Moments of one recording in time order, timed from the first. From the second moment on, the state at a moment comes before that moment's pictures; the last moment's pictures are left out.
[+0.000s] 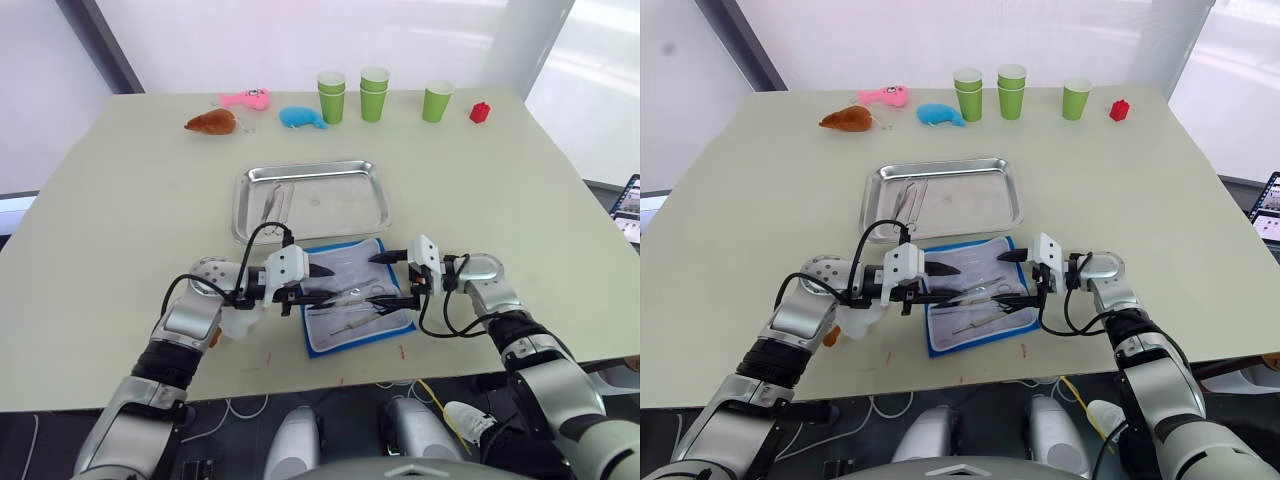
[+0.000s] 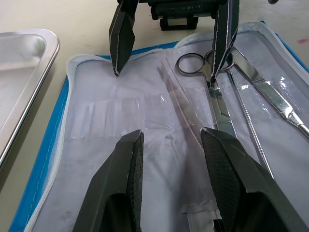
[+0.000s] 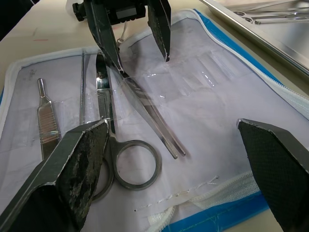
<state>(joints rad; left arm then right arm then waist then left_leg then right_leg) -0.39 0.60 -0.21 0.21 -0.13 -0.05 -1.21 -0.65 -0.25 0.18 0.85 0.12 -0.32 1.33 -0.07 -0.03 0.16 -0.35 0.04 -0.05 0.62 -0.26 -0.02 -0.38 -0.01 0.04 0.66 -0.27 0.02</state>
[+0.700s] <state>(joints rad) -0.33 0.62 -0.20 0.15 -0.18 0.03 -1.21 -0.64 -0.26 0.18 0.85 0.12 -0.32 1.33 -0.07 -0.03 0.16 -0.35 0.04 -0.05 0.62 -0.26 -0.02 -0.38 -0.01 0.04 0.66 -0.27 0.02</state>
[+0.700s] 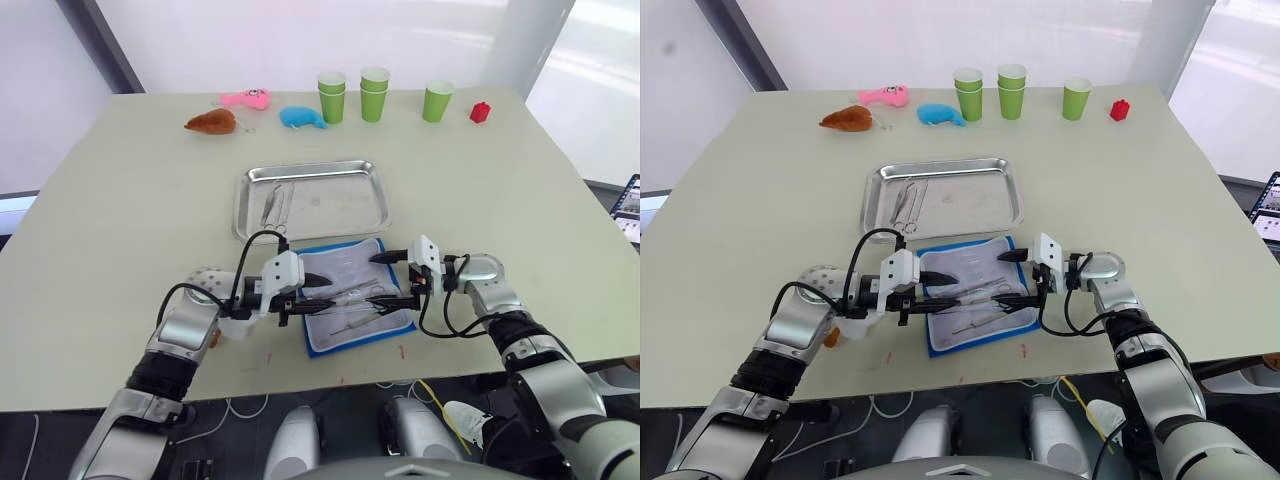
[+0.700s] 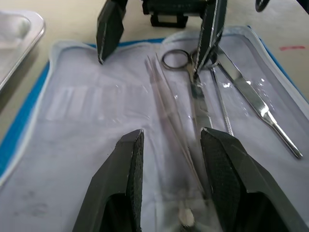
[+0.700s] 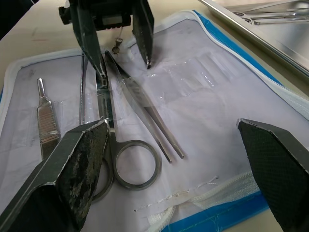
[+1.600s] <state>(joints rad) -0.34 0.59 -0.21 0.16 -0.16 0.06 -1.19 -0.63 -0.26 0.18 0.84 0.12 -0.31 1.33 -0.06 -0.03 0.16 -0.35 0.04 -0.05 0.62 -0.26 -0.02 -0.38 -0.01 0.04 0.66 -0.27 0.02</state>
